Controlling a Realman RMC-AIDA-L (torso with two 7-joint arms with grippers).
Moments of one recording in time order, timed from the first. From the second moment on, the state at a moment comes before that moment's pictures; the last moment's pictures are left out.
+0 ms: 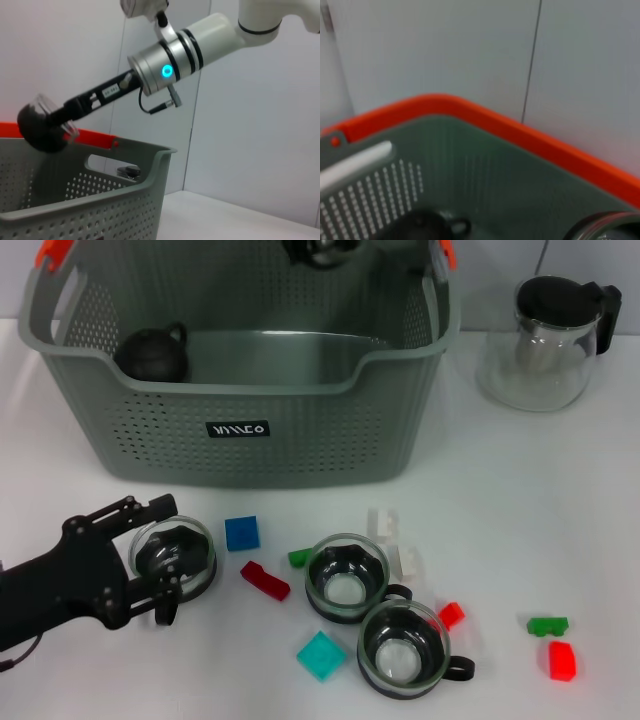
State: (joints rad) left arm -0.36 -2.11 0.04 0.51 2.28 1.88 -0.90; right arm 1.34 2.10 -1.17 -0.39 -2.36 -0.57 2.39
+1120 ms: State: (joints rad) left arm -0.37 -2.11 0.04 0.51 2.29 1.88 -0.90; right arm 1.31 2.10 -1.24 -0.32 -2.36 -0.64 2.39
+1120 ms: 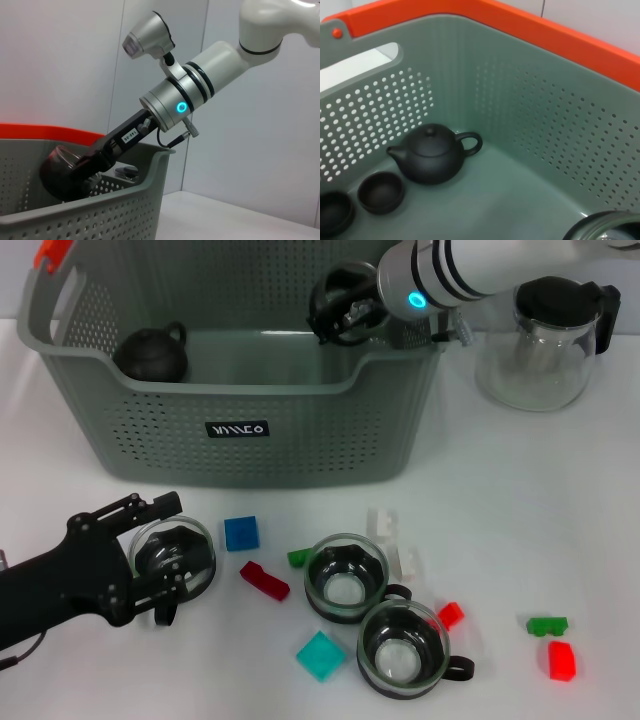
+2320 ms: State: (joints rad) left arm -0.37 -2.11 0.03 0.51 2.28 1.87 -0.90; right arm 0.68 2.07 -1.05 -0.93 -1.55 -1.28 1.67
